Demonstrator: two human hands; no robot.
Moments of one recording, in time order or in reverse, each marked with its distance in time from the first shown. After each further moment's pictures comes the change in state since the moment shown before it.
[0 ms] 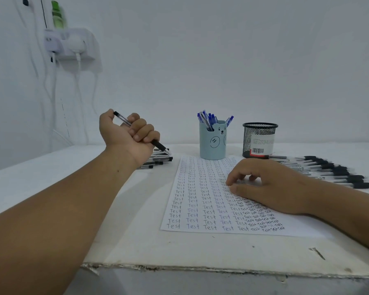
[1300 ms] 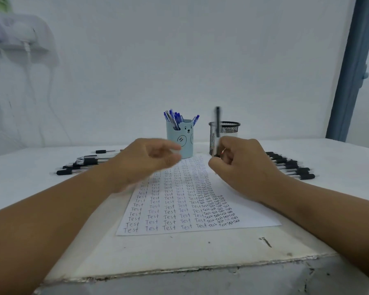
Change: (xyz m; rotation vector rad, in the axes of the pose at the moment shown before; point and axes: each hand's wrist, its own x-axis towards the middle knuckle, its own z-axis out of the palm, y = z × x) left_hand -0.029 -0.057 0.004 1.484 -0.523 -0.010; right_hand -0.002 -0.009 -0.007 -0.021 0.483 0.188
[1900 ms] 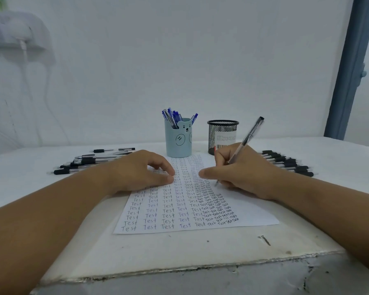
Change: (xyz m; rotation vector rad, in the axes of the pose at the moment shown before) left_hand 0.005 -0.011 -0.003 0.416 -0.111 -0.135; right_hand -0.001 -0.003 -0.006 0.352 -0.314 0.193
